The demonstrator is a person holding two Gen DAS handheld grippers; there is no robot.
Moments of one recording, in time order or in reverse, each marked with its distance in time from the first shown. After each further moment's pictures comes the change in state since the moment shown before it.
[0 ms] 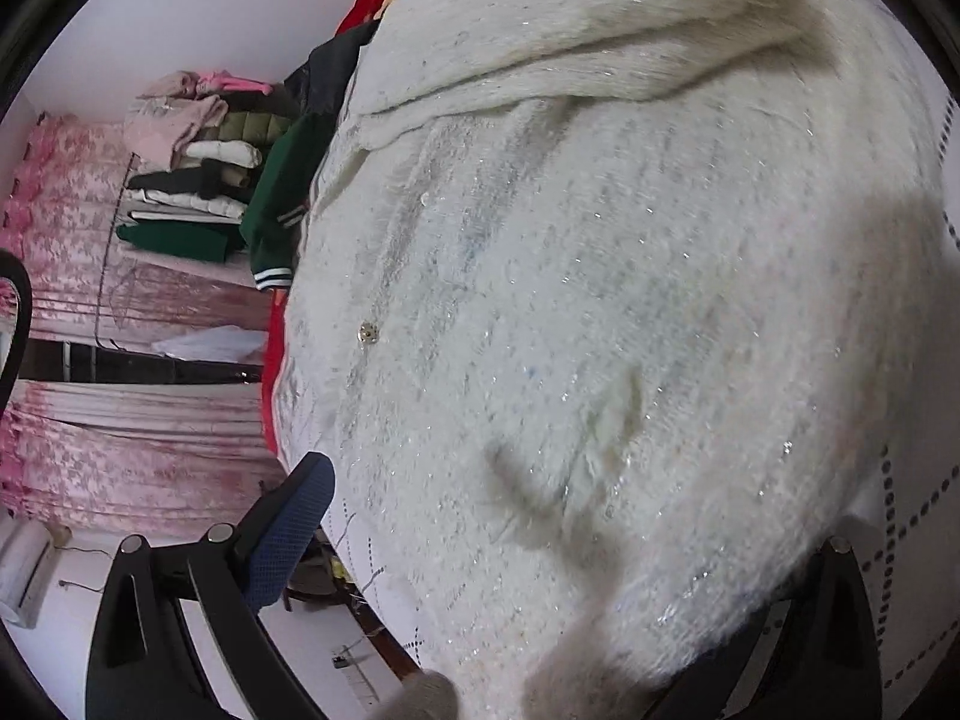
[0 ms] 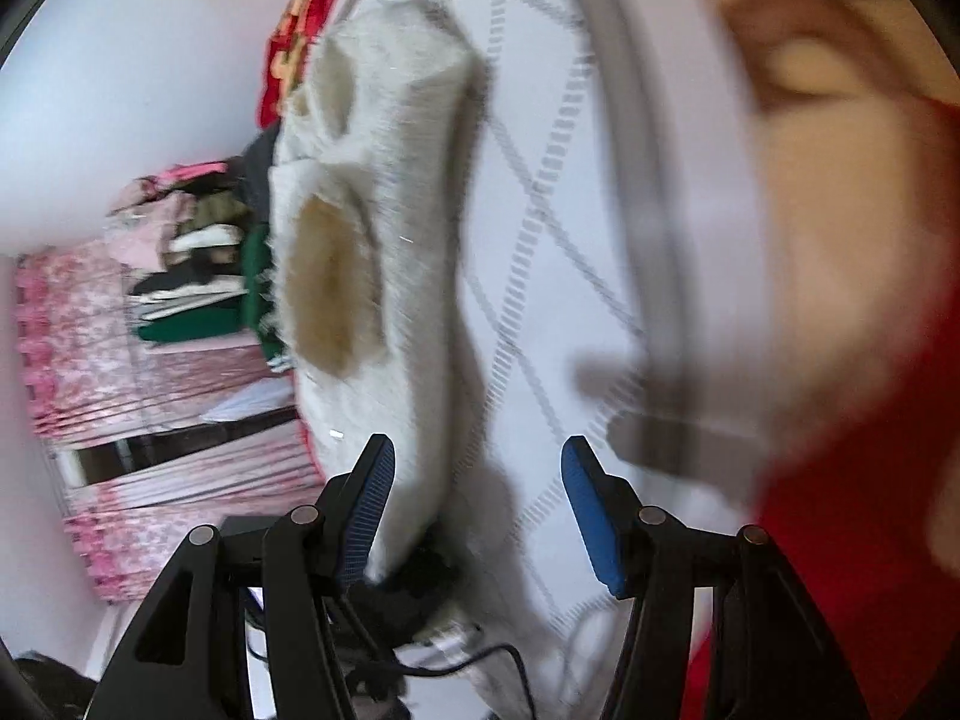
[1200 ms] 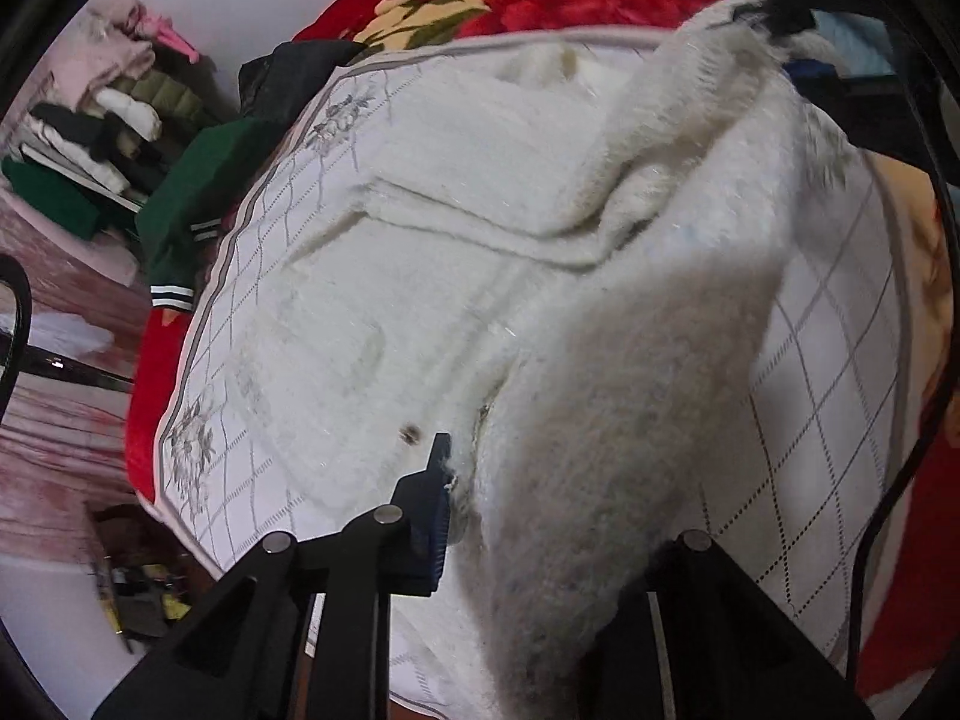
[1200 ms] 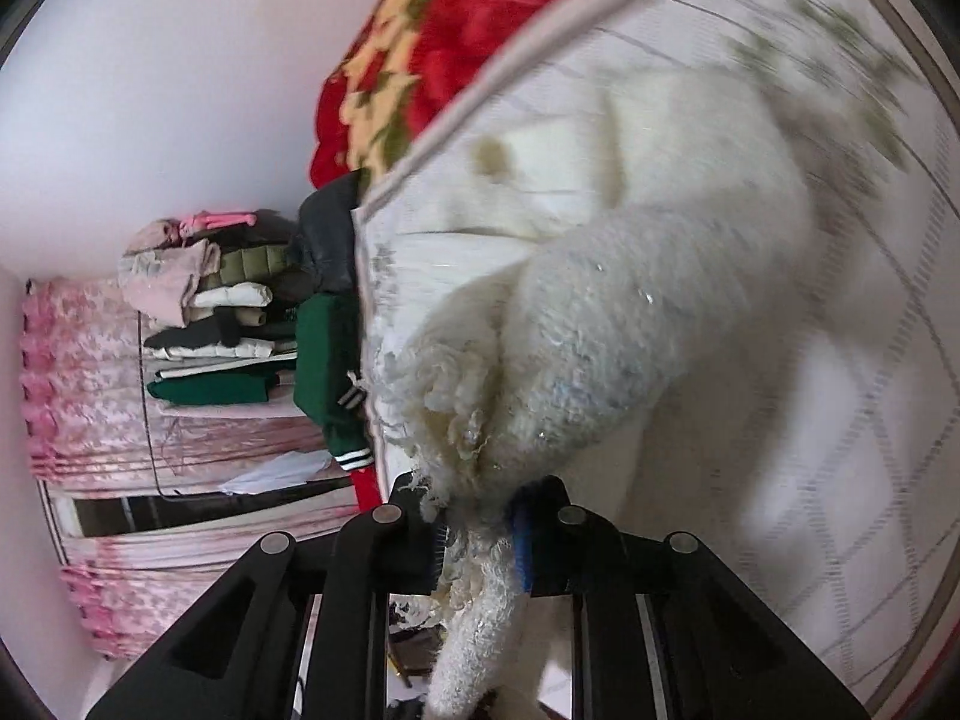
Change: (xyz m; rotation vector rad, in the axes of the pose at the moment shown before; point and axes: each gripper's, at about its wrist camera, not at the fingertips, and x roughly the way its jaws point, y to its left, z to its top) left arm -0.015 0.175 0.030 -0.147 -0.128 -0.539; right arm 0.106 0.251 0.071 -0.027 -0.194 -0.049
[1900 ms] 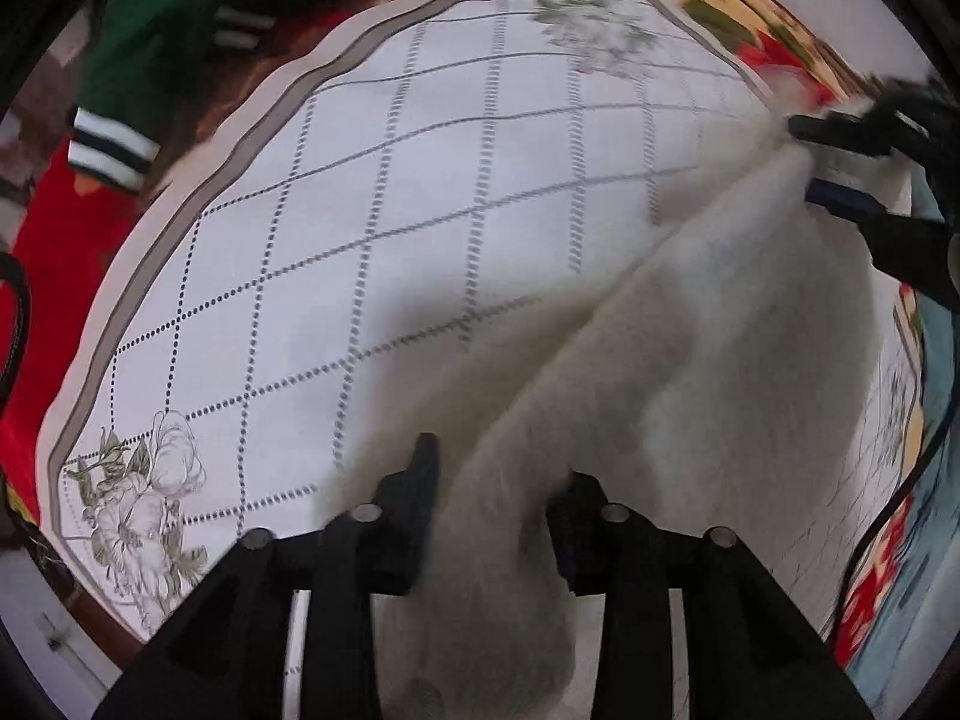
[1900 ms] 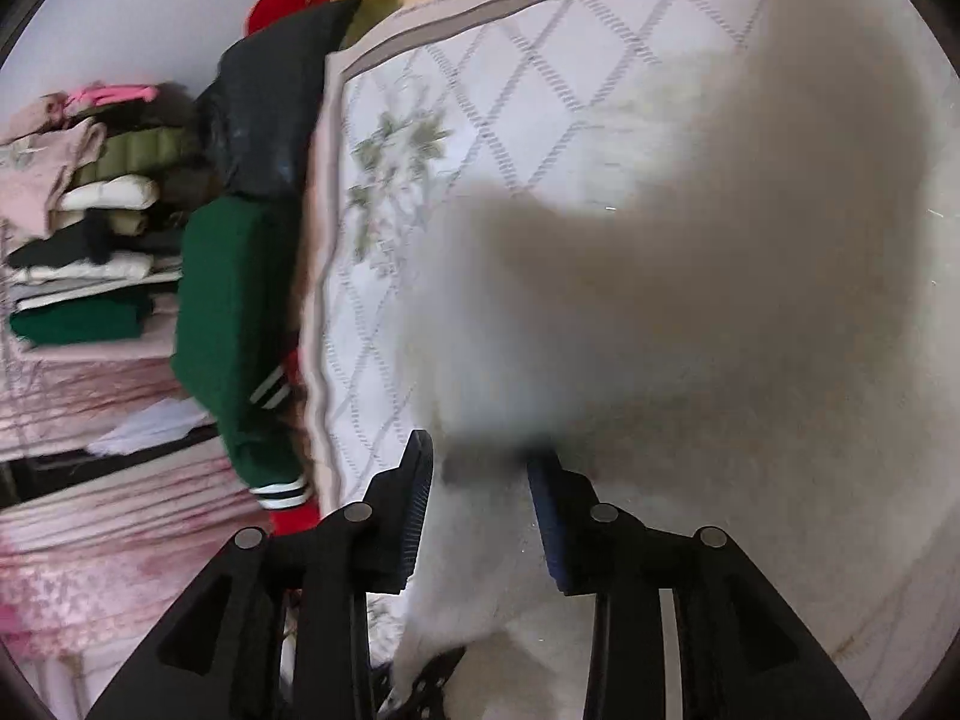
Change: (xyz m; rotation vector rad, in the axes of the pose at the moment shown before) left arm 0.202 0.283 0.079 -0.429 0.224 -0.370; right arm 0.298 0.161 0.049 -0.126 0.237 -0.291
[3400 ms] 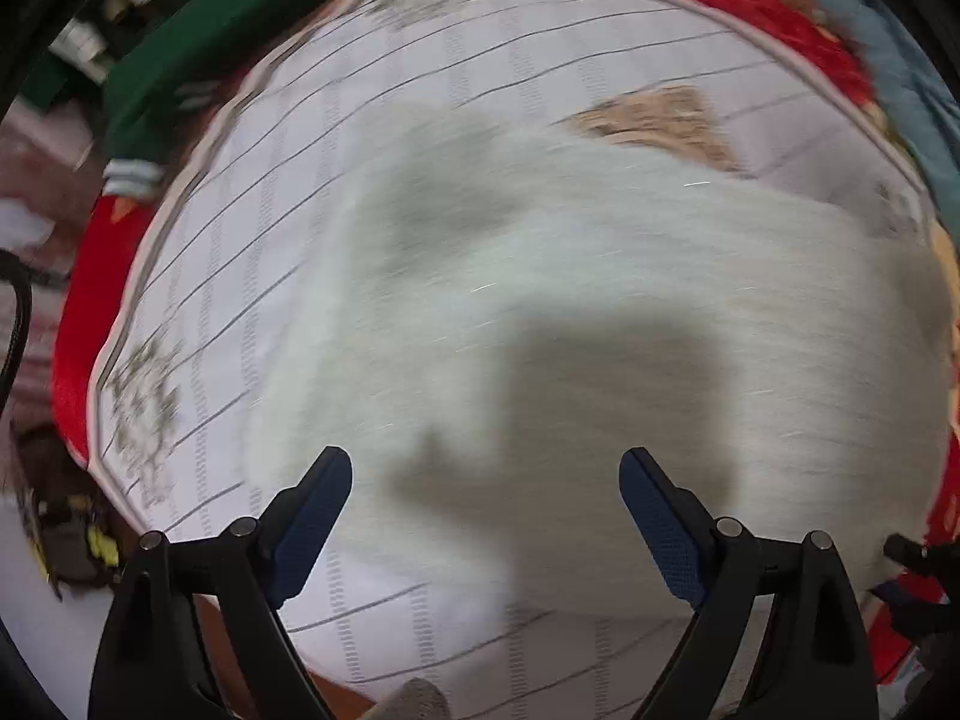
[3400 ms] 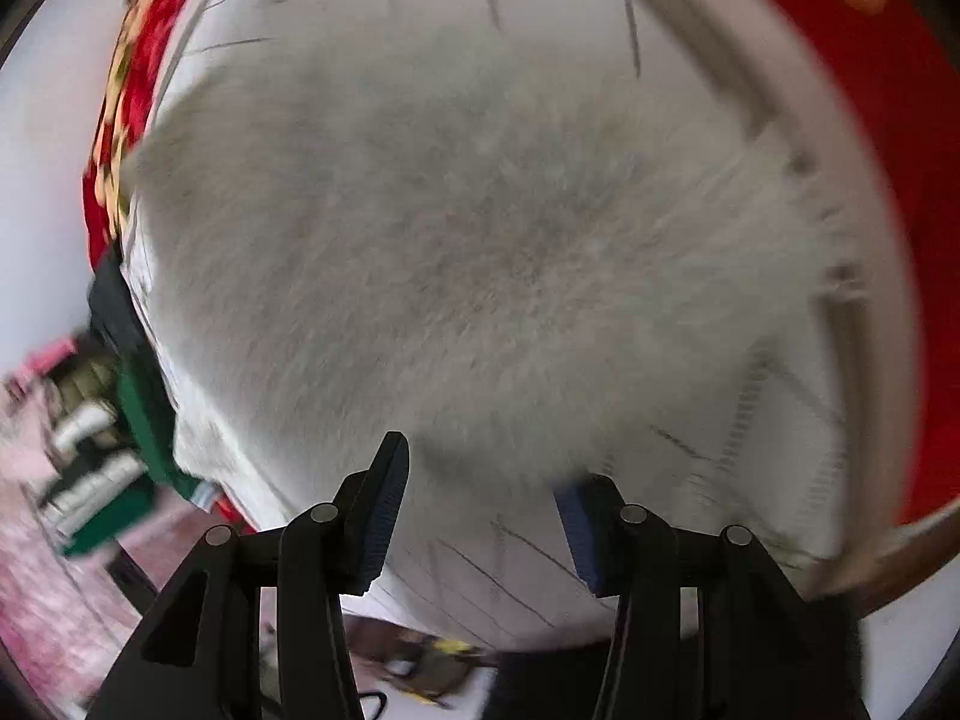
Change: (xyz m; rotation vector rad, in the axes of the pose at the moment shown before) left arm -0.021 -0.158 -0.137 0.250 -0.030 0.201; right arm -0.236 -0.388 -0.398 0.598 -0.142 -0.057
